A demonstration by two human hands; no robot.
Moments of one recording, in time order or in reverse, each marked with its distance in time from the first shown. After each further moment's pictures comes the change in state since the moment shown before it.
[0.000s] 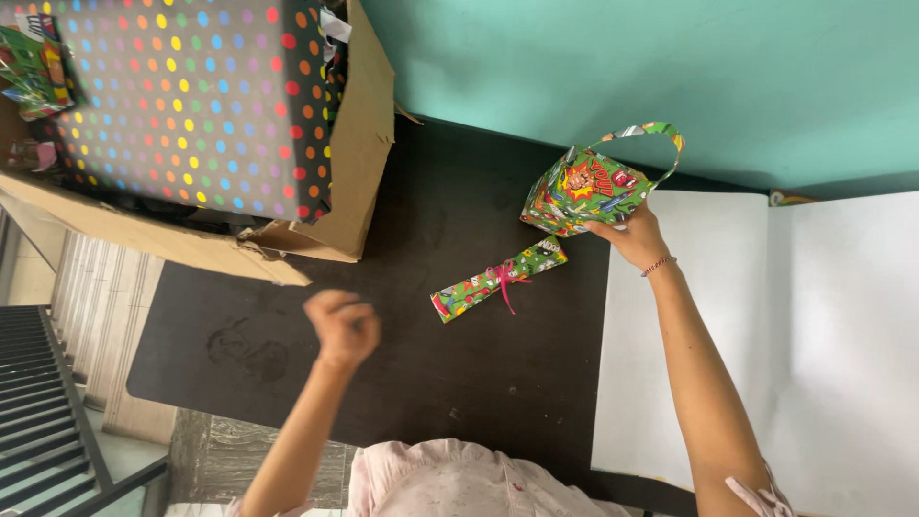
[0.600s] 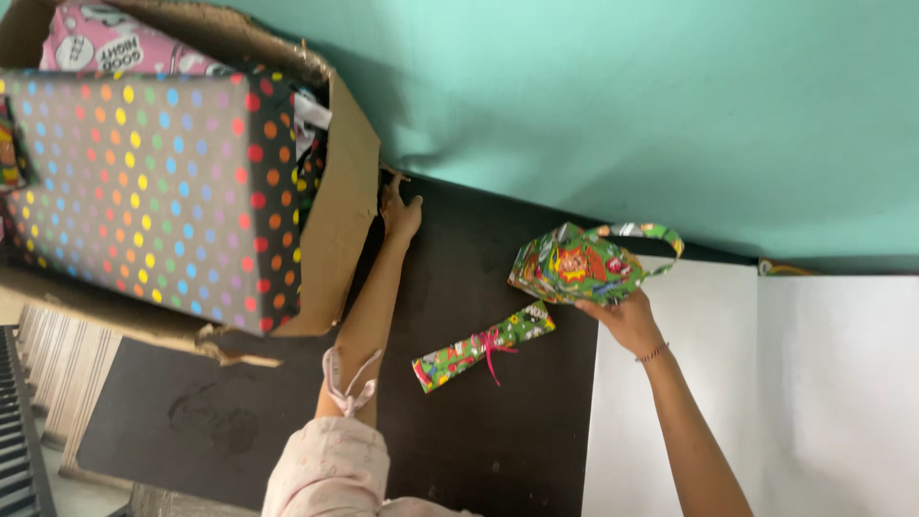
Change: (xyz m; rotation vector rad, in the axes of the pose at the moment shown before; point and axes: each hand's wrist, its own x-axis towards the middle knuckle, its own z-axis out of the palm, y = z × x) left_hand 0.155 -0.136 0.312 -0.264 -0.431 -1.039; right_hand -0.008 0.000 -0.002 -0.165 -0.041 0.051
